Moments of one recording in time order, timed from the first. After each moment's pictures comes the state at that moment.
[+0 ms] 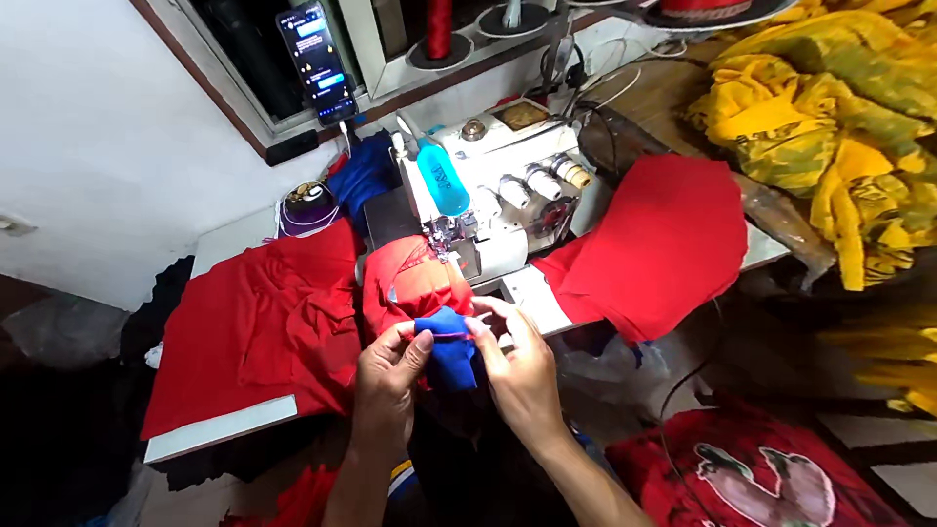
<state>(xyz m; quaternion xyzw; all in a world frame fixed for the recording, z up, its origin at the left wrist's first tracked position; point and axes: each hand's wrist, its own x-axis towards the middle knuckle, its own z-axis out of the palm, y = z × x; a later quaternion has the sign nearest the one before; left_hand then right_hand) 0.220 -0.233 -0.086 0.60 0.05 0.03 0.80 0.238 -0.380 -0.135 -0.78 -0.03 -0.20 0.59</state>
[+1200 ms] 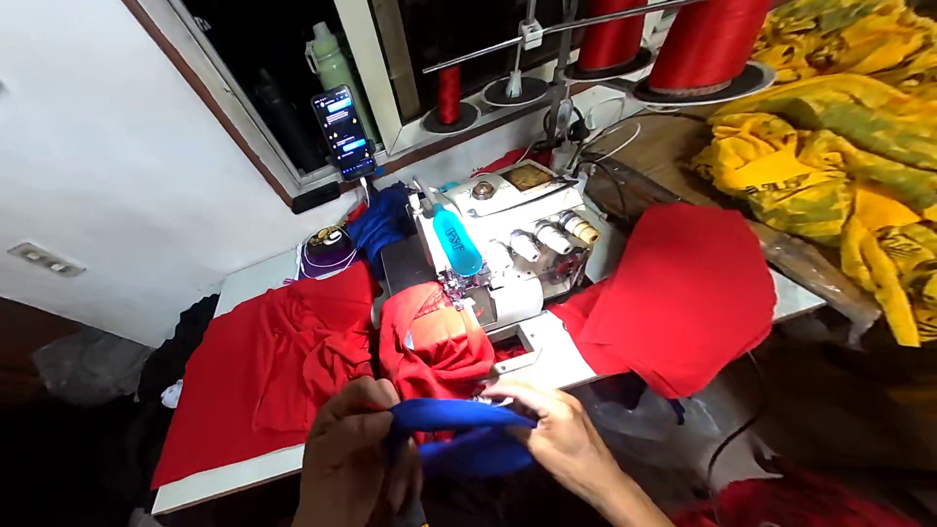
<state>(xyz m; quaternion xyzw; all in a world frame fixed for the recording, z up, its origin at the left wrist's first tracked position) 0.212 -0.179 -0.045 0.48 -0.15 -0.07 0.86 0.249 -0.423 -0.170 -0.80 -0.21 -0.14 0.54</state>
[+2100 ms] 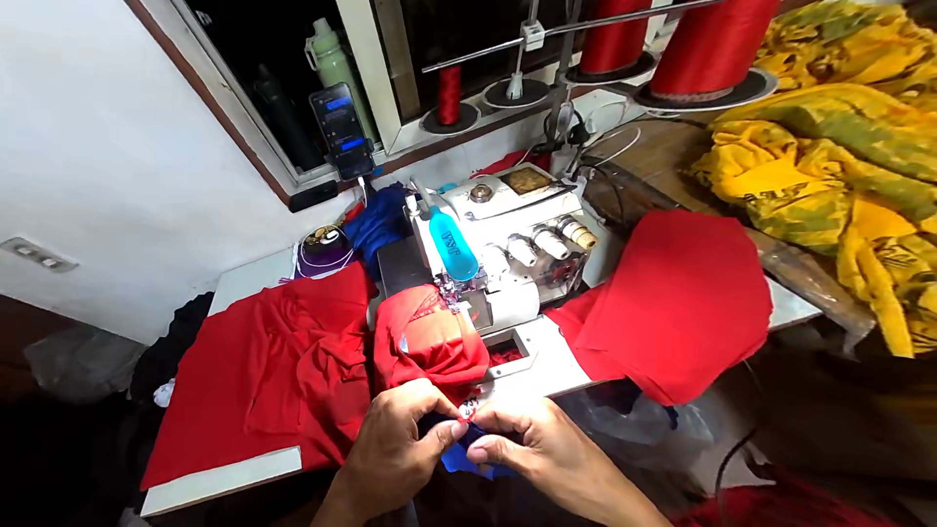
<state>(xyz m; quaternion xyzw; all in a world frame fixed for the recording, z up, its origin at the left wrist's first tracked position) 0.239 -0.197 -0.065 0.87 -0.23 0.00 0.43 0.248 -0.422 -0.128 -0.72 -0.29 0.05 0.62</state>
